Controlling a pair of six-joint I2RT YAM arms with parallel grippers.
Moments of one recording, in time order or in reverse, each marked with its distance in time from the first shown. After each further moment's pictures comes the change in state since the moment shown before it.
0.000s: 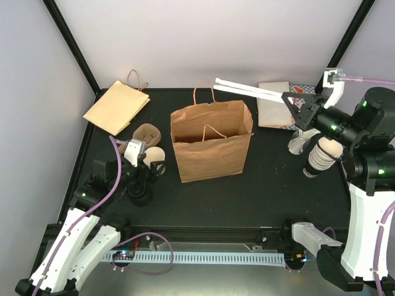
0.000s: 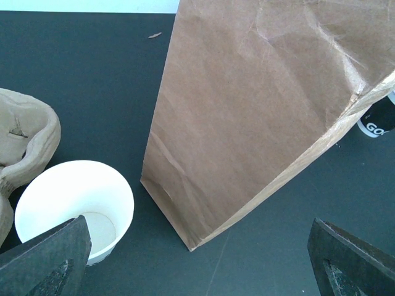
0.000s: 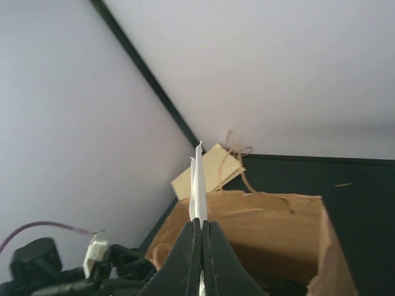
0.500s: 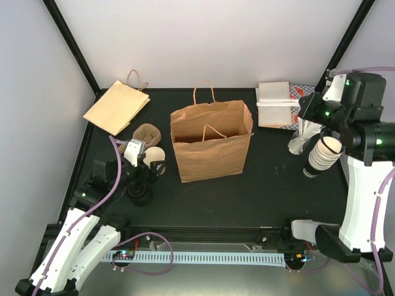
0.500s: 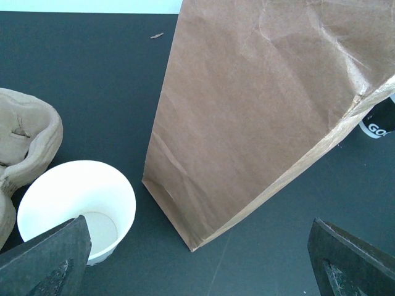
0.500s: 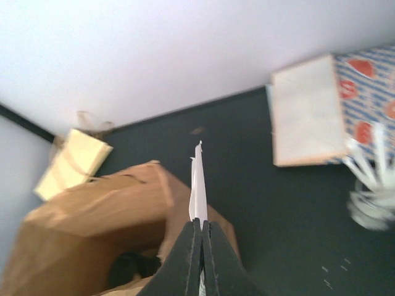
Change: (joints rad) left arm 0.000 0.000 0.000 0.000 -0.003 -0.006; right arm 0.000 0.212 0.207 -0.416 0.492 -0.044
